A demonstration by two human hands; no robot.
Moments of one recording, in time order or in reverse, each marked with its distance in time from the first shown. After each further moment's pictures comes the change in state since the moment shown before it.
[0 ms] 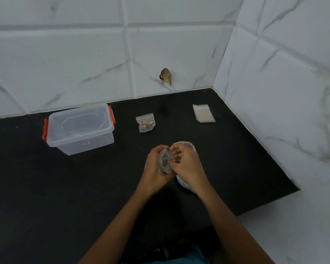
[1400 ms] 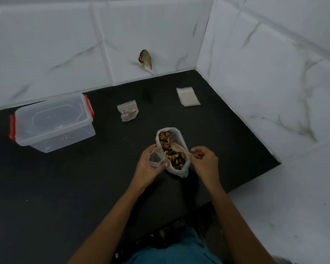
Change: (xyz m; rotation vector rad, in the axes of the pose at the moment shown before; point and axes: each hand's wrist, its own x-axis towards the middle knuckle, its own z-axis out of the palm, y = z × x) left_hand -0.002 -0.040 0.029 -0.132 -0.053 -0.212; right_hand -0.014 0.094 -0.025 0.128 0.381 0.295
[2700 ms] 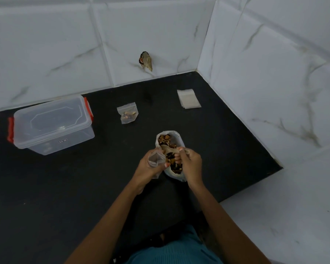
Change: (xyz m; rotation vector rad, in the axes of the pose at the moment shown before) left_hand 0.016 0.000 0.002 -0.269 -0.153 -0.151; right_hand 0.009 -0.005 0.042 0.332 0.015 0.035
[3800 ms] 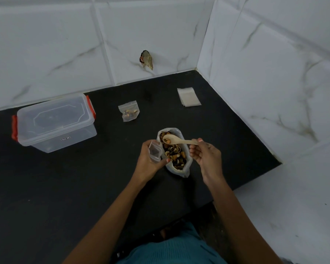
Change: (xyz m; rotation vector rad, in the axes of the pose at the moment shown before) left_hand -0.008 0.014 -0.001 0.248 0.146 0.162; right_hand -0.021 -0.041 -0.036 0.460 -0.030 0.157
